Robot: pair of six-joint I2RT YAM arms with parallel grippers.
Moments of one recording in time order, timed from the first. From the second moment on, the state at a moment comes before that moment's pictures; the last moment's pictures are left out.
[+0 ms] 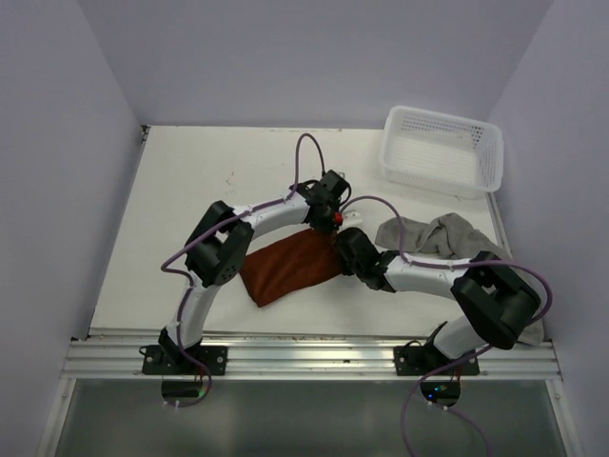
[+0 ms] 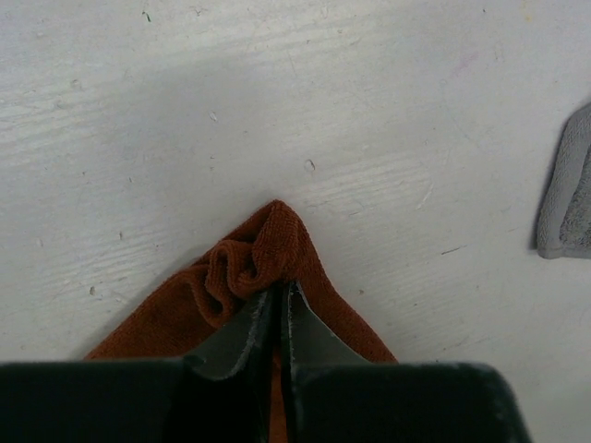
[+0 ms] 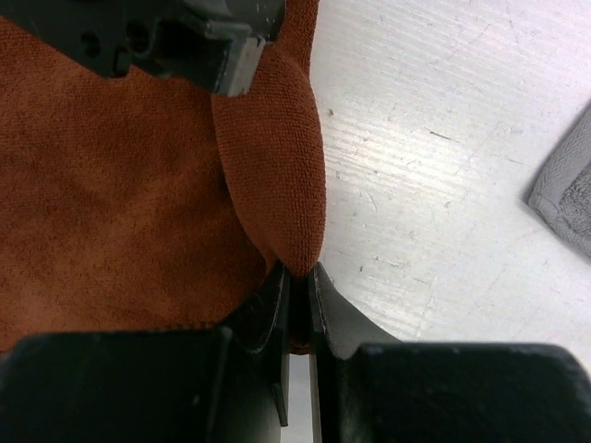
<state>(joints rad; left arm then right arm) -0.77 2.19 1.67 -0.53 -0.09 -0.56 0.81 1.50 0.64 0.01 0.38 0.37</state>
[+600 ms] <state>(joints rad) -0.70 1.96 1.27 -0.14 0.08 -0.69 0.88 1.40 0.60 -0.04 0.44 0.34</state>
